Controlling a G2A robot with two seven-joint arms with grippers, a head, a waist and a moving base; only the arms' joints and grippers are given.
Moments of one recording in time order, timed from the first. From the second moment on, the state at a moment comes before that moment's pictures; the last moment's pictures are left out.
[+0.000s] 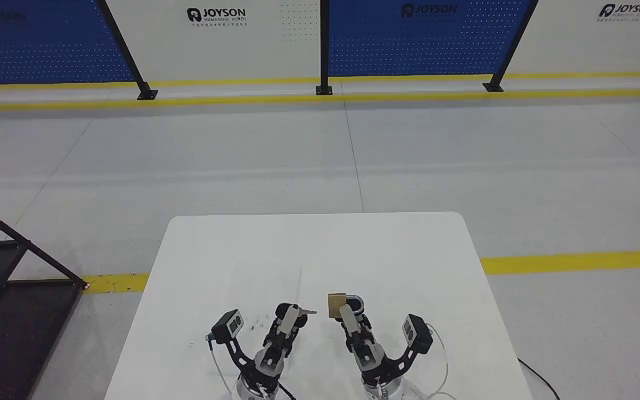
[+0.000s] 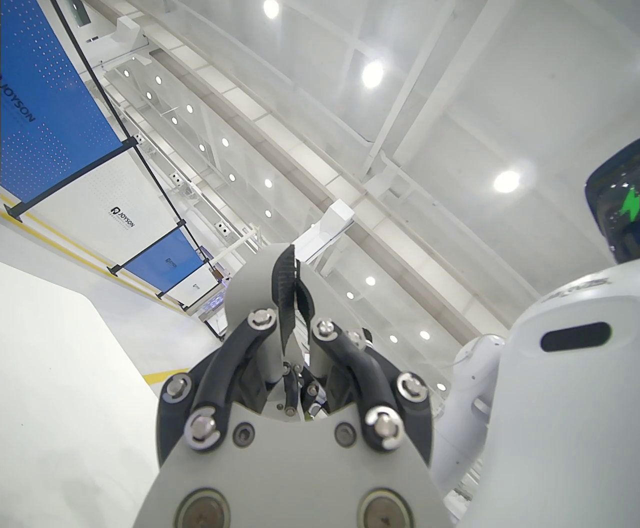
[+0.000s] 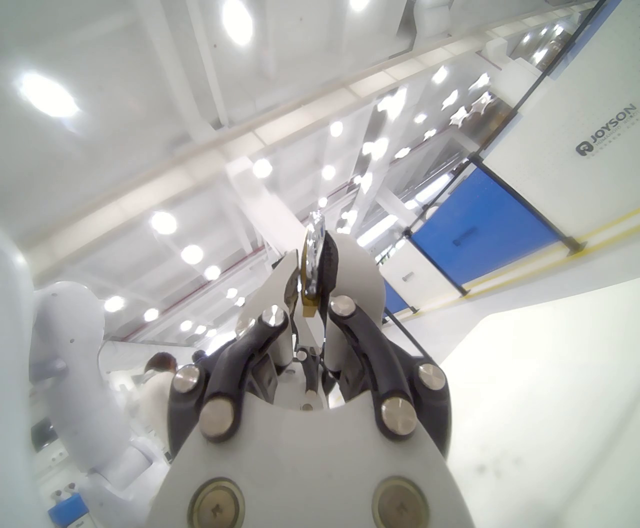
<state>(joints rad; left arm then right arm) 1.85 -1.21 -1.01 -1.62 0.51 -1.01 0.57 -1.67 -1.29 0.82 -1.45 -0.86 -0.88 -0.91</state>
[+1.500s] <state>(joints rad) 1.81 -1.27 -0.98 -1.56 0.56 -0.98 0.59 -1.67 -1.29 0.82 -1.45 -0.86 -0.88 -0.91</state>
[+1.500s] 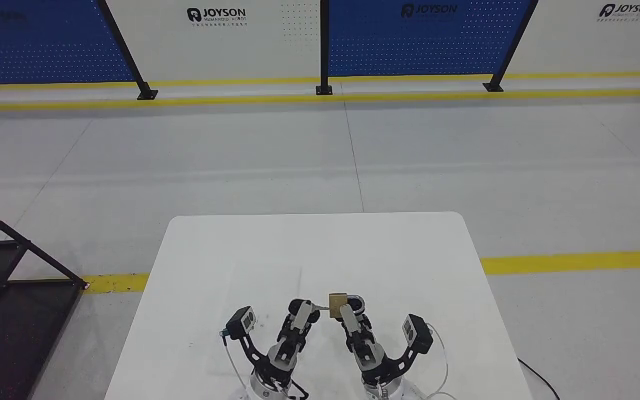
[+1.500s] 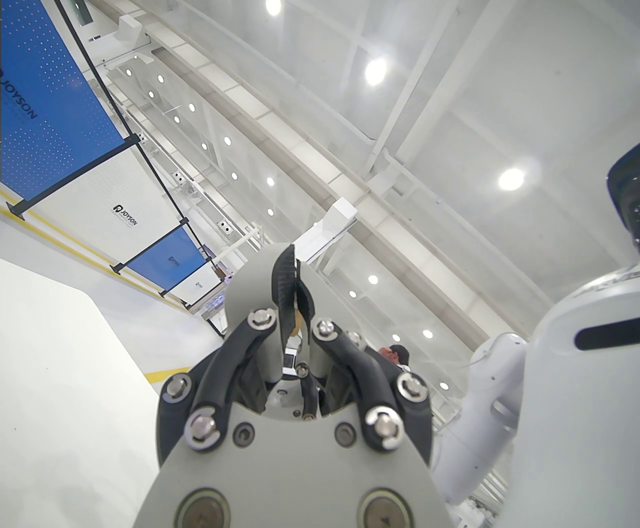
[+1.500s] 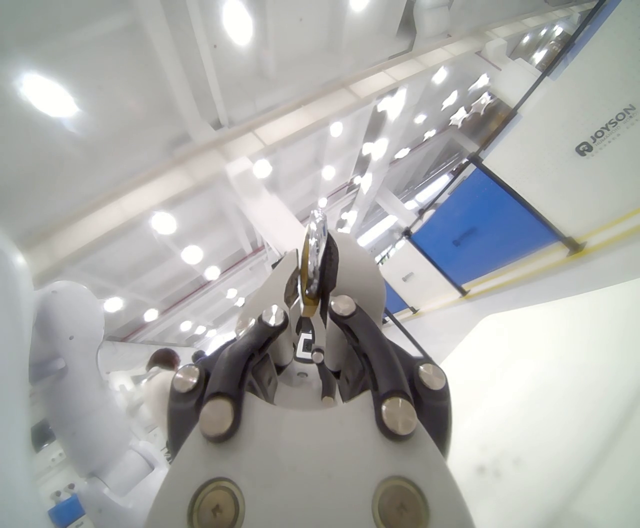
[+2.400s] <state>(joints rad) 1.80 -1.30 -1.00 -1.53 0.68 -0.98 0.67 -1.70 -1.30 0.85 -1.50 -0.82 -0.86 -0.78</state>
